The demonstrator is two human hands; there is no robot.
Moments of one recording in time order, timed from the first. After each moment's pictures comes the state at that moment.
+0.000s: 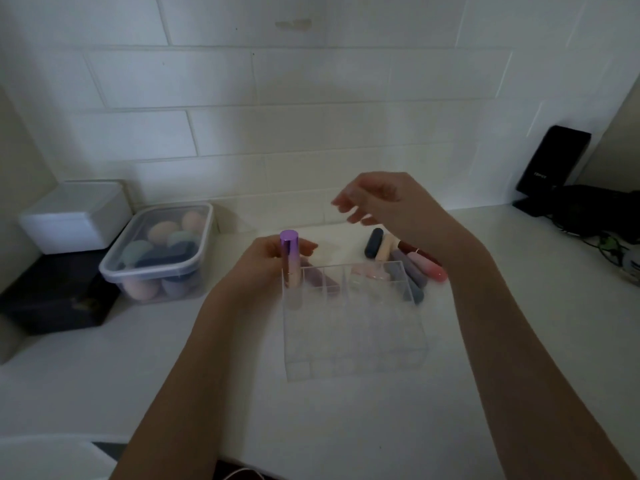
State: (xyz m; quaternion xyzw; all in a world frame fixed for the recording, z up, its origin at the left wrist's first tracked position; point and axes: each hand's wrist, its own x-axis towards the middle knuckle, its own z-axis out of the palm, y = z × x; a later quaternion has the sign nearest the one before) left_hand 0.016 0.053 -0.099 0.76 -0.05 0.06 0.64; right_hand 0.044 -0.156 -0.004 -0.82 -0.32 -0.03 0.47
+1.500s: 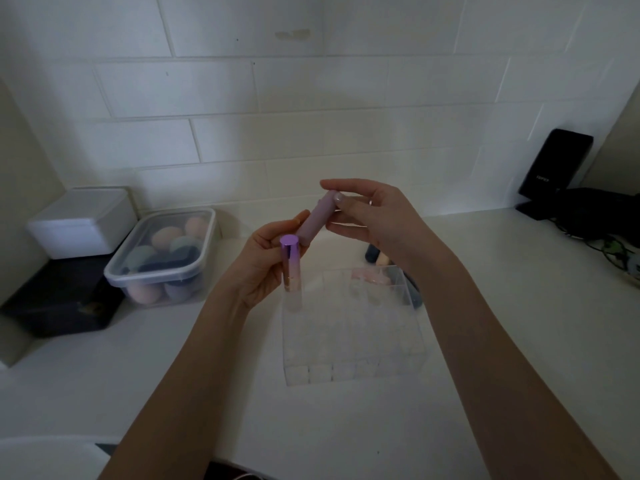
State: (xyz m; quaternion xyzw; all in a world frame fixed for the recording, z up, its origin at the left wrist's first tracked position) left_hand 0.027 0.054 -0.098 0.50 -0.18 0.05 0.85; right_hand 0.042 -0.137 -0.019 -0.65 -0.25 0.08 0.72
